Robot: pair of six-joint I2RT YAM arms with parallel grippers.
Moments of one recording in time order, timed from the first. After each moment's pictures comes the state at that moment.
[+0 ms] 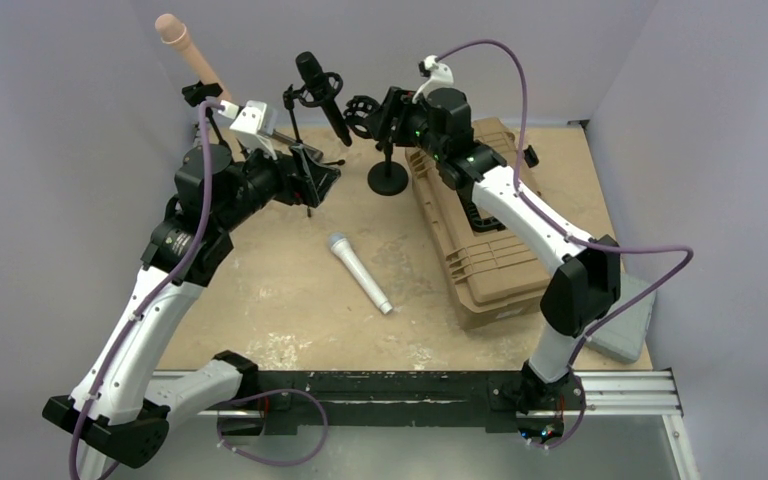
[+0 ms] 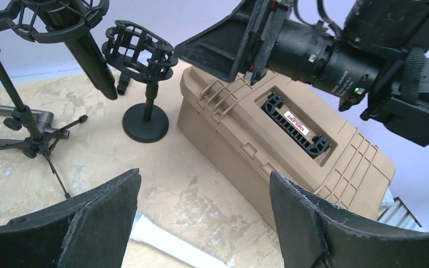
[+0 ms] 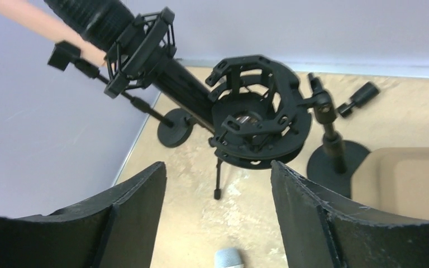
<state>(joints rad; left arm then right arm) -0.43 1.02 1.33 -0.43 0.18 -0.31 0.57 1.77 1.68 -0.08 0.01 0.53</state>
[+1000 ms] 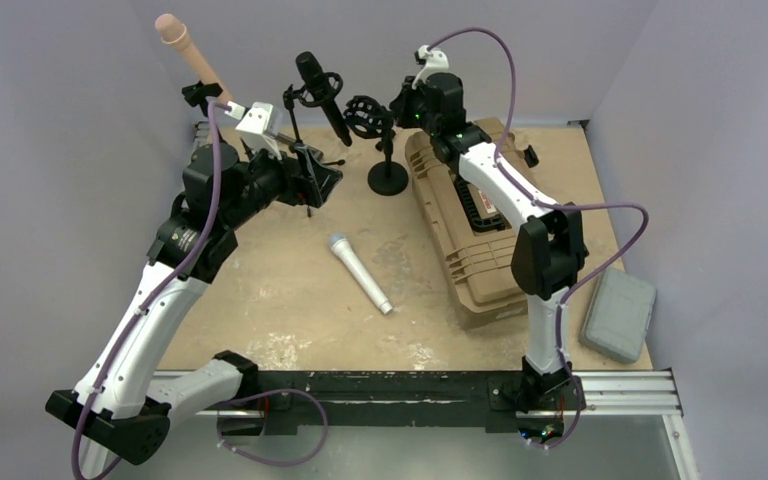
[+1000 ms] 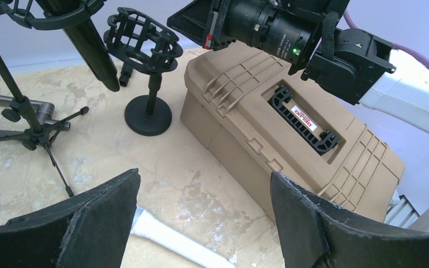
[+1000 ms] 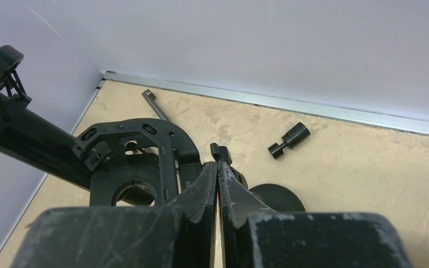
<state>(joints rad) -0.43 1.04 1.31 -0.43 0.17 -0.31 0.47 2.04 1.91 -0.05 0.01 0.32</state>
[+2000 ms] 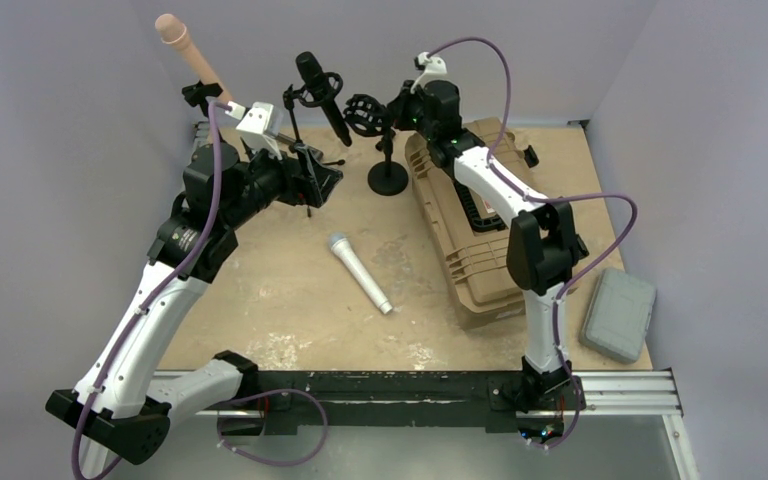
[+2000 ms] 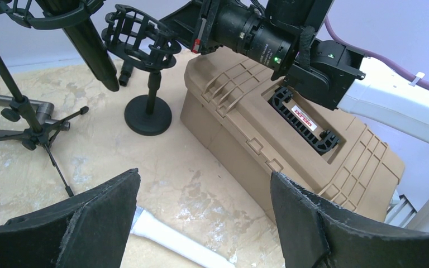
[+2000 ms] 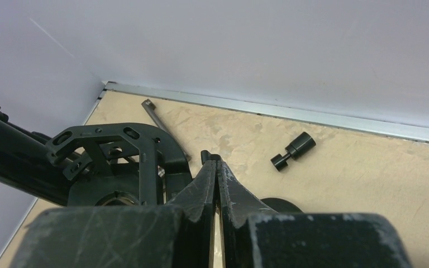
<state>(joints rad) -0.43 1.04 1.31 -0.43 0.17 -0.31 0.46 2.10 1.87 0.08 -0.01 0.35</state>
